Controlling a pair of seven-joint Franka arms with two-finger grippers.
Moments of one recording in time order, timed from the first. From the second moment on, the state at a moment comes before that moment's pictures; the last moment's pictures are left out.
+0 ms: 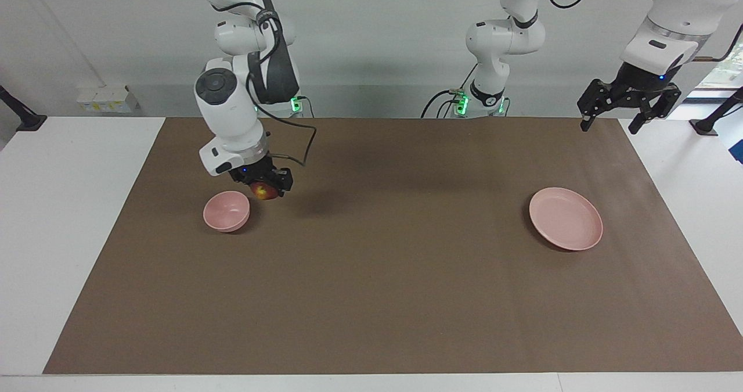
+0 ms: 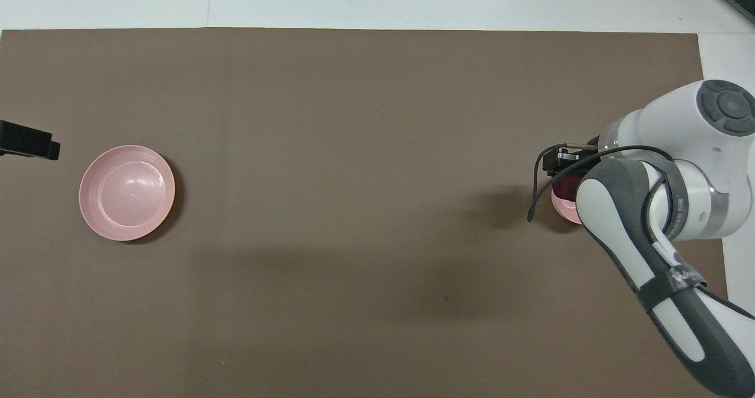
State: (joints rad) left arm 0.00 0.02 -0.04 -1.44 0.00 1.52 0.10; right arm 0.11 0.18 -0.08 -1.92 0.05 2.08 0.17
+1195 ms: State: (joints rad) left arm 0.05 0.01 -0.04 -1.44 0.00 1.46 0.10; right arm 0.05 0.23 -0.08 -1.96 0.02 2.13 0.04
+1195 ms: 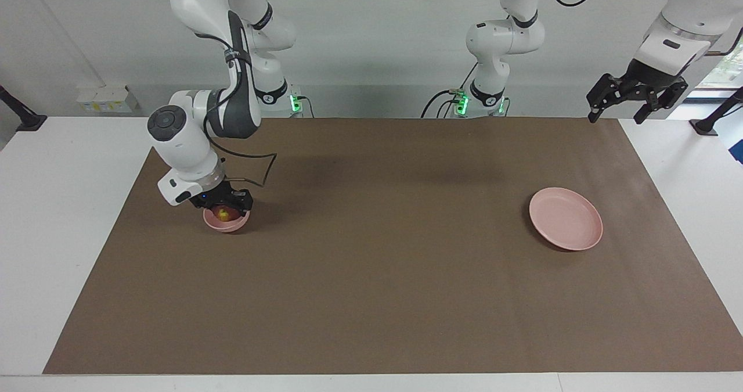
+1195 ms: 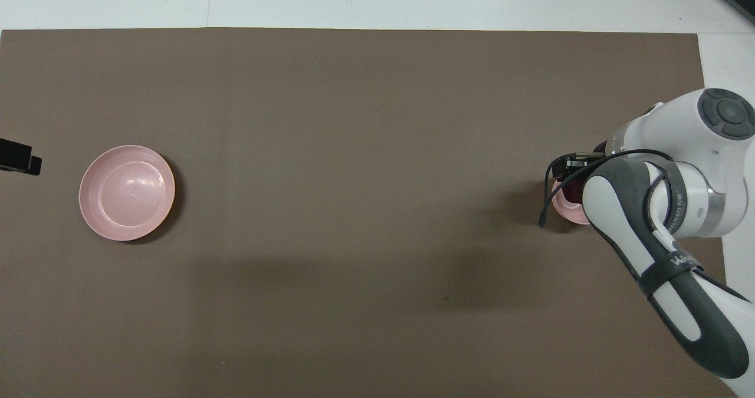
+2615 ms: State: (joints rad) left arm 0.05 0.01 -0.04 -1.44 0.00 1.45 0.10; right arm 0.04 0.14 -0.07 -1.94 0.02 2.03 0.04
